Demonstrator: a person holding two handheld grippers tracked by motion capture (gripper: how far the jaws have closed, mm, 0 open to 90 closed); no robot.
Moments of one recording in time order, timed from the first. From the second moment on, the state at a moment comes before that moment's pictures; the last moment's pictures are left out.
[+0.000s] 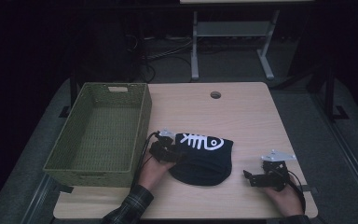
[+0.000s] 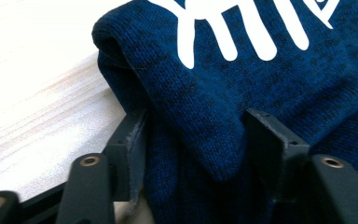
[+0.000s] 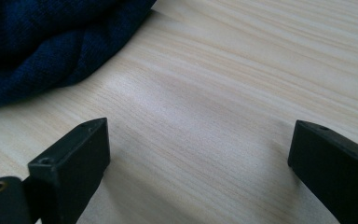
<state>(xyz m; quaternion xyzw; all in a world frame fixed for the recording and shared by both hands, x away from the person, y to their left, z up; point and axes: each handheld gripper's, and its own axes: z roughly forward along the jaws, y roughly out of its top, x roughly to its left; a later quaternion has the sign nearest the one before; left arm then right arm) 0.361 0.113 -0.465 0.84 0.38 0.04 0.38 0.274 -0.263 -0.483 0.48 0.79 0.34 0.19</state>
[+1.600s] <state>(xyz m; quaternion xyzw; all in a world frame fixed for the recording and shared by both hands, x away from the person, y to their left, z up) 0.354 0.111 -0.415 0.82 0.36 0.02 0.44 0.274 -0.261 -0.483 0.48 0.79 0.33 0.19</state>
